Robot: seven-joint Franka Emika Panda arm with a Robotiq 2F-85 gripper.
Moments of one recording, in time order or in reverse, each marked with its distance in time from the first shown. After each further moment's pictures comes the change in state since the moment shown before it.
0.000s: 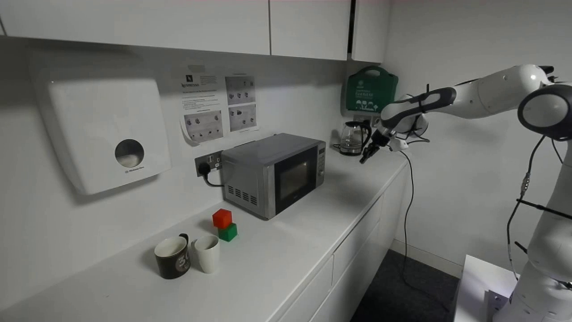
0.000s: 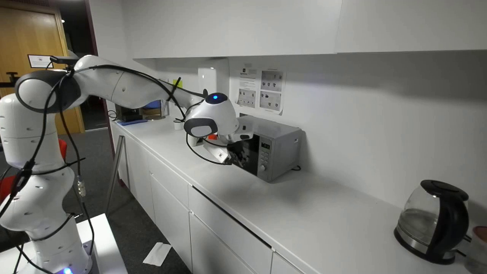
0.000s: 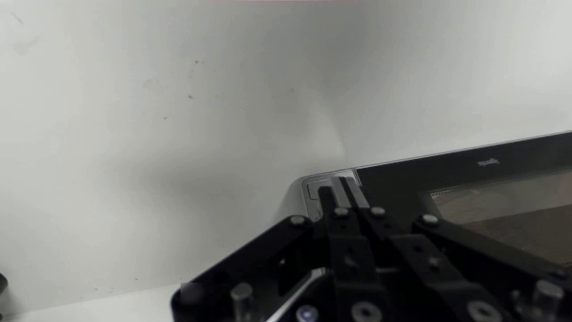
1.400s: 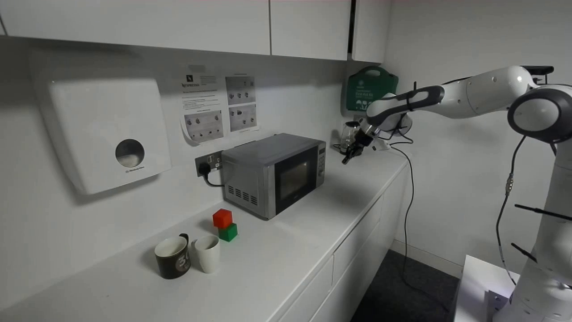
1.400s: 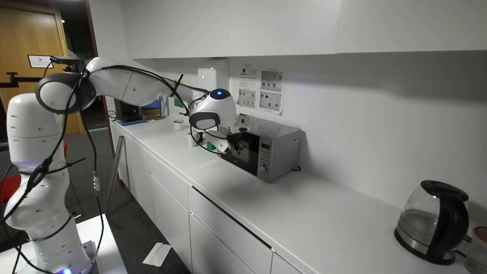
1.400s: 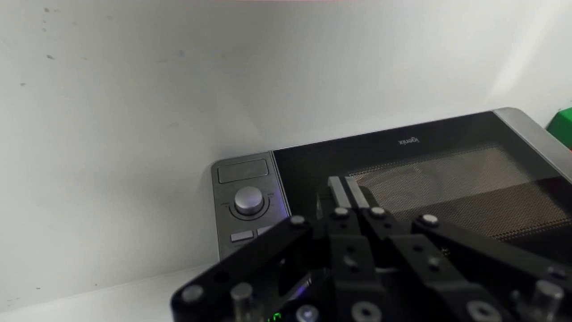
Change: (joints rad) arm 0.167 0.074 -0.046 0.115 0.071 -0.053 0.047
